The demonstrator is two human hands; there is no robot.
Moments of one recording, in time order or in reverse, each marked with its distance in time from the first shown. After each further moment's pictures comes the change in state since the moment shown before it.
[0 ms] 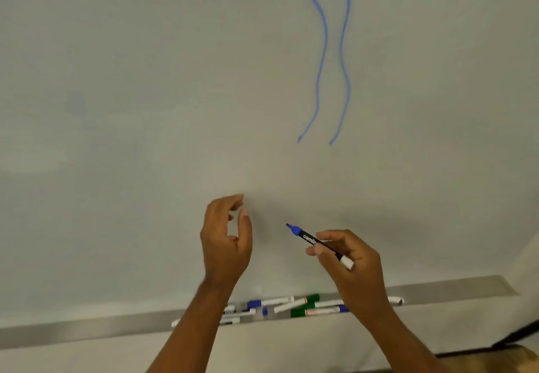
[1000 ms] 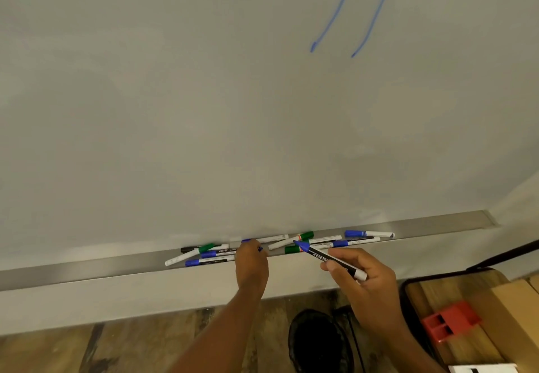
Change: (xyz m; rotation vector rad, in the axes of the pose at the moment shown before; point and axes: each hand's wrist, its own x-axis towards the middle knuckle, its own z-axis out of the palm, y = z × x) left_hand -0.221 -0.091 0.056 0.428 -0.709 -1.052; right_hand -0.105 0.054 -0.007 -0.196 0.037 0.453
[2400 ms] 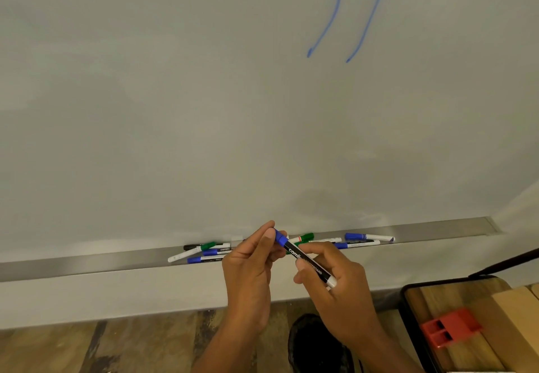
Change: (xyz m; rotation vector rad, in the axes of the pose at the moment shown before) left_hand -0.136 0.084 -0.108 -1.258 -0.062 -0.029; right_hand -0.014 -0.035 0.027 -0.171 -0.091 -0.195
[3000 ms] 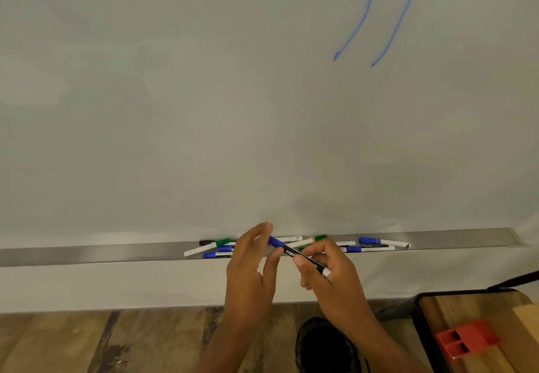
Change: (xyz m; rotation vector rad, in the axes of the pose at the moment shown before) left_hand 0.006 -0.001 -0.047 1.028 -0.014 0.621; right_hand 0.011 0.013 0.032 0.190 -0.095 0.127
